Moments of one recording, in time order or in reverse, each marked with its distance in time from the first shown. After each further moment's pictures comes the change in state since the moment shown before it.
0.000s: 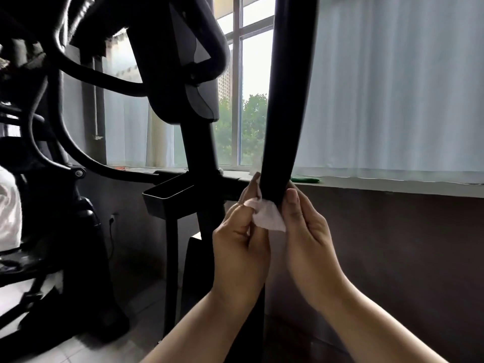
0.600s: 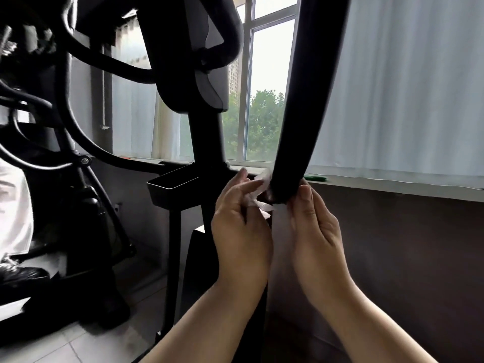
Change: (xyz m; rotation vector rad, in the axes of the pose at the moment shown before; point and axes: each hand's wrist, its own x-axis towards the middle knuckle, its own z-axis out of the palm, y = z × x) left_hand 0.013 0.004 0.006 0.068 0.164 -0.090; right_hand 0.000 0.013 0.003 -0.035 0.085 -0.021
